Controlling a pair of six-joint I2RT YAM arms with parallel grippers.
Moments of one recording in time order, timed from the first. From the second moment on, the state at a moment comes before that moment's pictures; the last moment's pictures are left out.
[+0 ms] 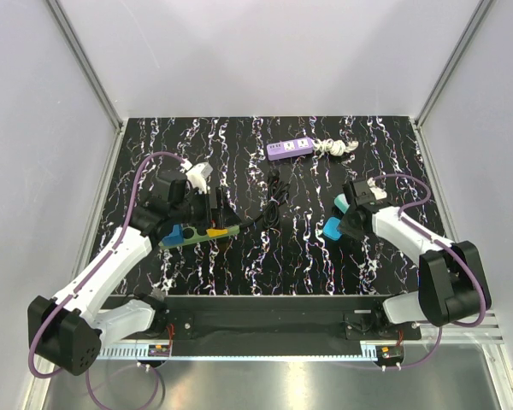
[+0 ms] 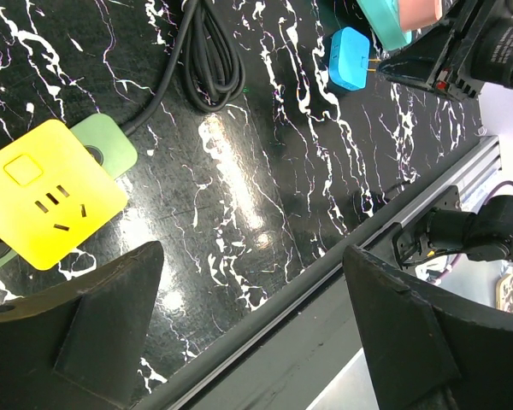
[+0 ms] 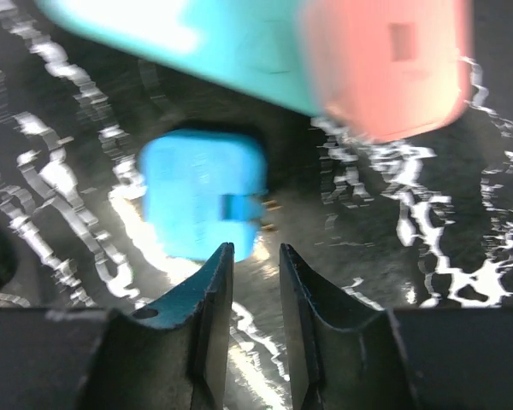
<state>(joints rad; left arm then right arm) -0.42 1.07 0.86 -0.48 0.45 -0.46 0.31 1.39 0.80 -0.55 0.23 0.80</state>
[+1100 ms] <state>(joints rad) -0.42 1.08 0.86 -0.47 0.49 -0.52 0.21 1.38 0.67 -0.26 0.05 0.72</state>
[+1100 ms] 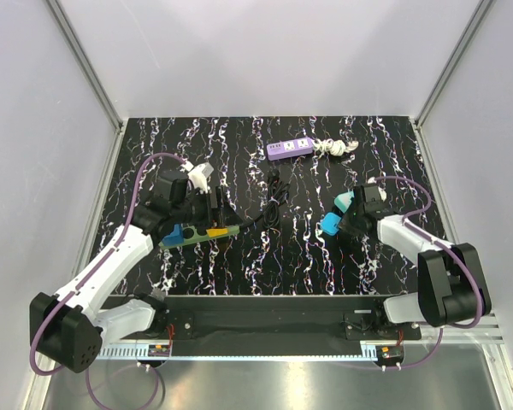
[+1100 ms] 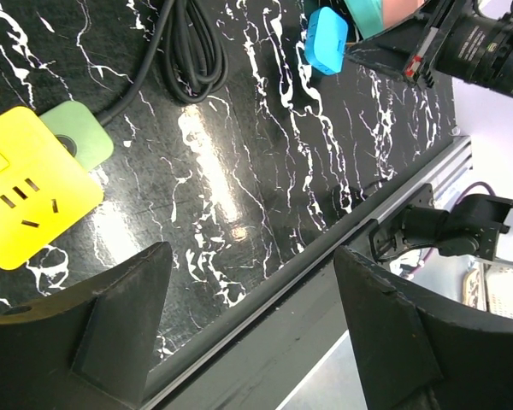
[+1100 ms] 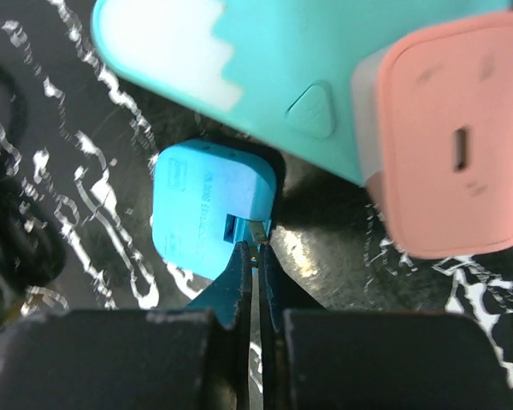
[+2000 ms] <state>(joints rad) -0.53 1.31 0.89 -0.21 0.65 -0.72 0.38 0.97 0.61 -0.08 -0.34 0.73</state>
